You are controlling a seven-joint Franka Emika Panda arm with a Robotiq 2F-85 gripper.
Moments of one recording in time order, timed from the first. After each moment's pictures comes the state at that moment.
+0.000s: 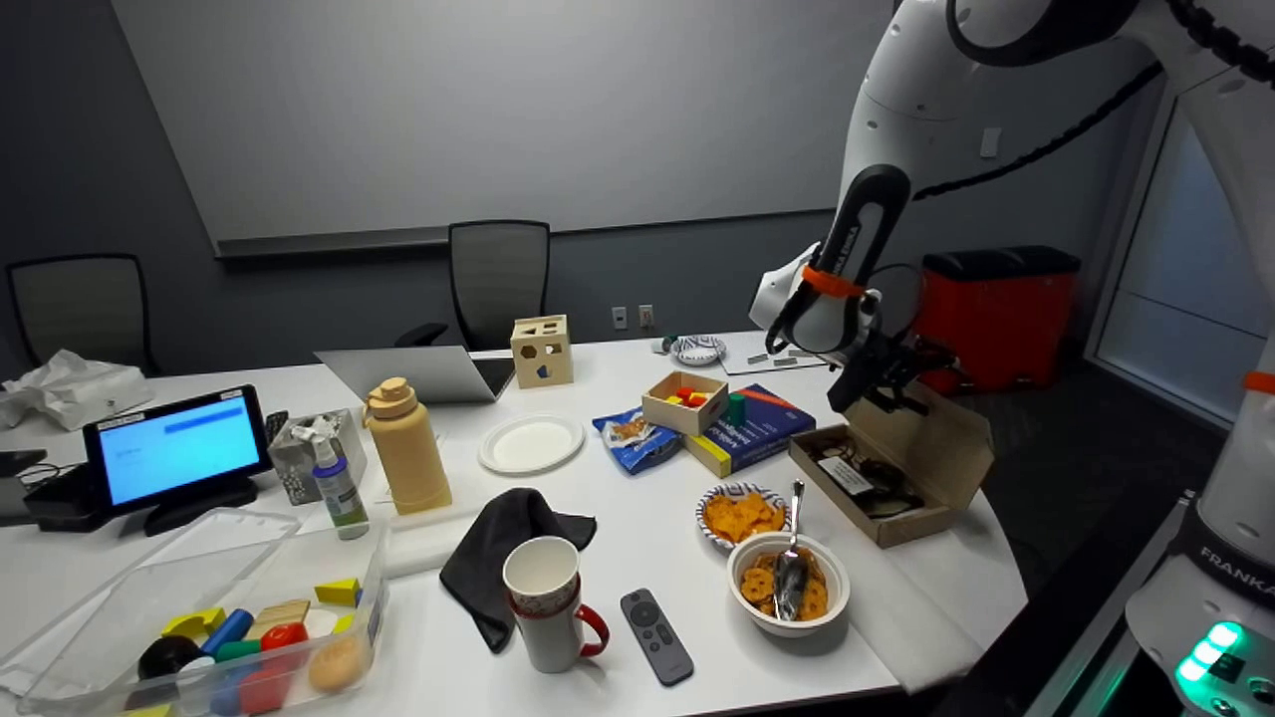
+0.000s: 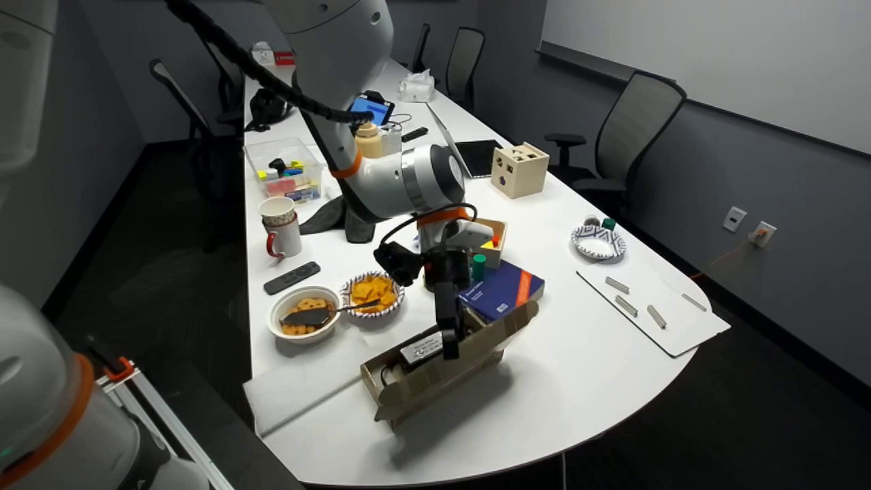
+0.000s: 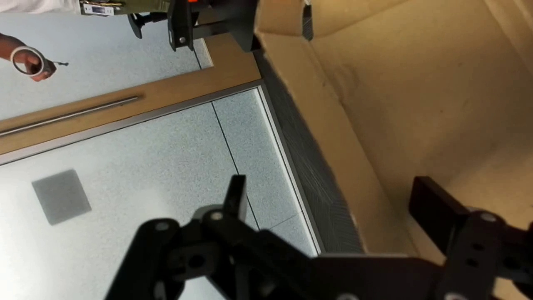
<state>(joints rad) 0.13 0.54 -0.20 -2.14 -0.63 1.80 1.40</state>
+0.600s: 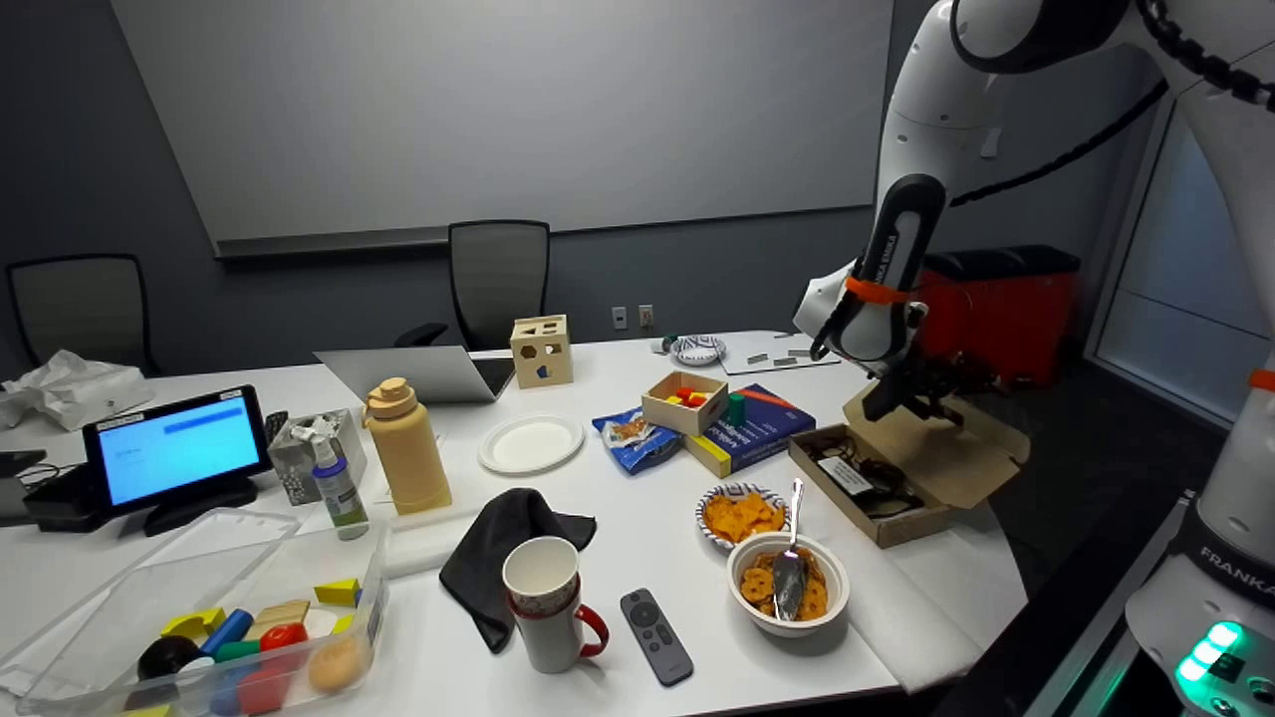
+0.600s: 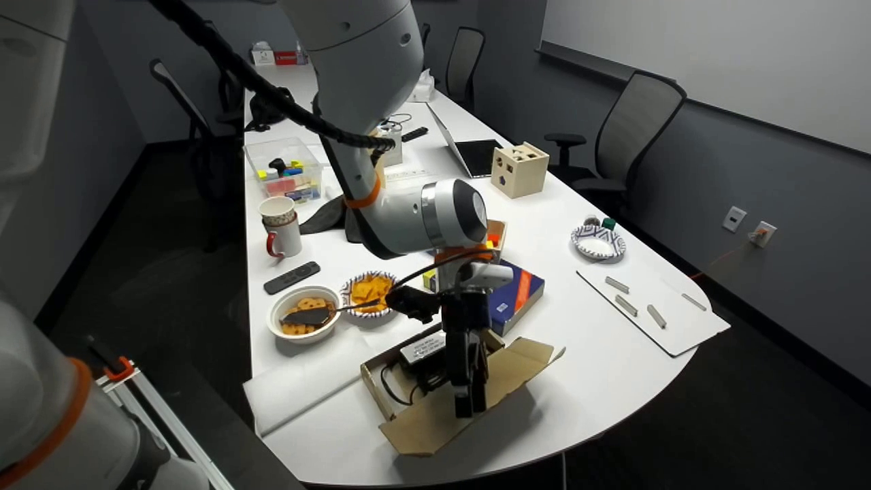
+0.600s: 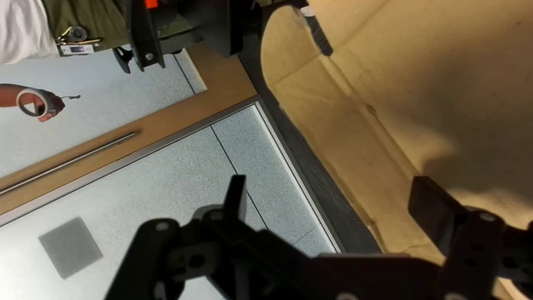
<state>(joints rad) 0.02 0.56 -0.23 -2.21 -0.70 1.96 1.54</state>
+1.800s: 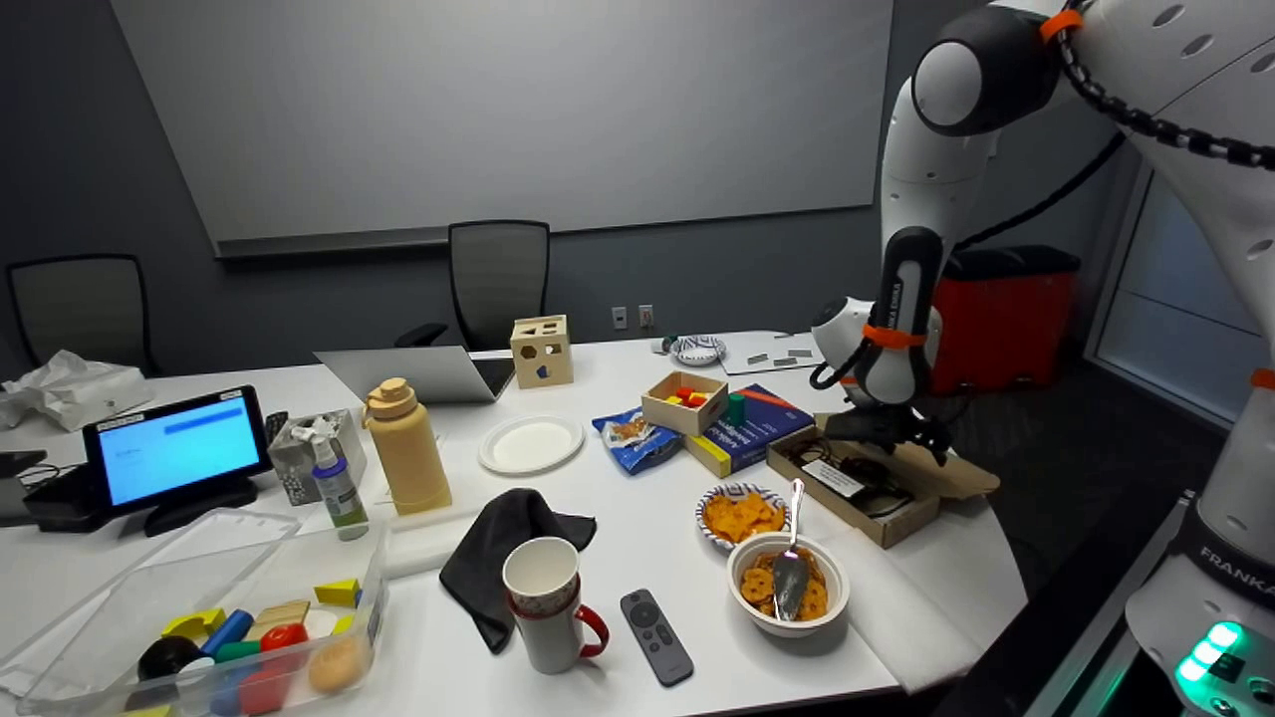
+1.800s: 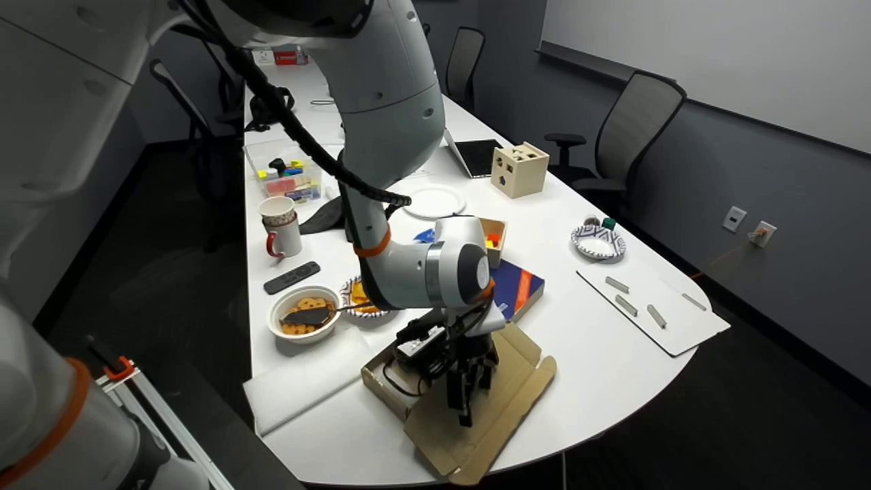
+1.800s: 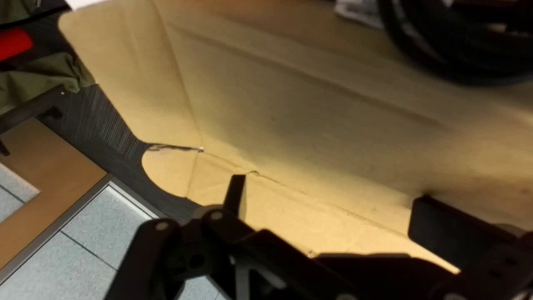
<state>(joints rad) -0.01 0.74 -0.28 -2.22 -0.63 2.63 1.76</state>
